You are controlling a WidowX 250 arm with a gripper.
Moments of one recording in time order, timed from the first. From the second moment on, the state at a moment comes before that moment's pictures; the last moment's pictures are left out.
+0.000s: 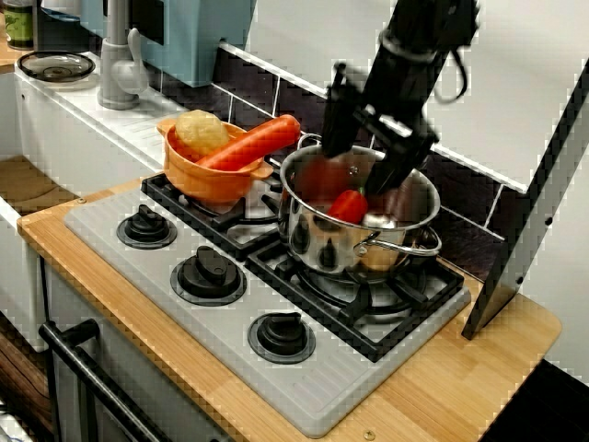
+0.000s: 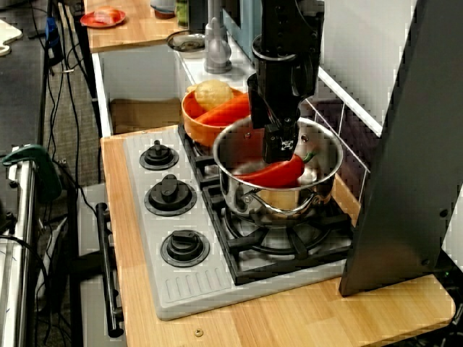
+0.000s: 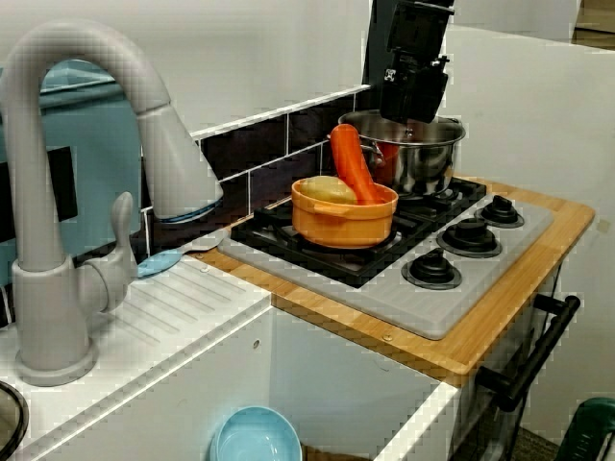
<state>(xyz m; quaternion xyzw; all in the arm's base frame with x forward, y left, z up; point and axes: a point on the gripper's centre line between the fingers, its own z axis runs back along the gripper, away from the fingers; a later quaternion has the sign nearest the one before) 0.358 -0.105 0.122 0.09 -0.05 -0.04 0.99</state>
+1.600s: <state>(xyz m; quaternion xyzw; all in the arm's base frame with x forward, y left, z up) 0.342 -0.089 0.094 0.09 -0.01 -0.07 0.99</state>
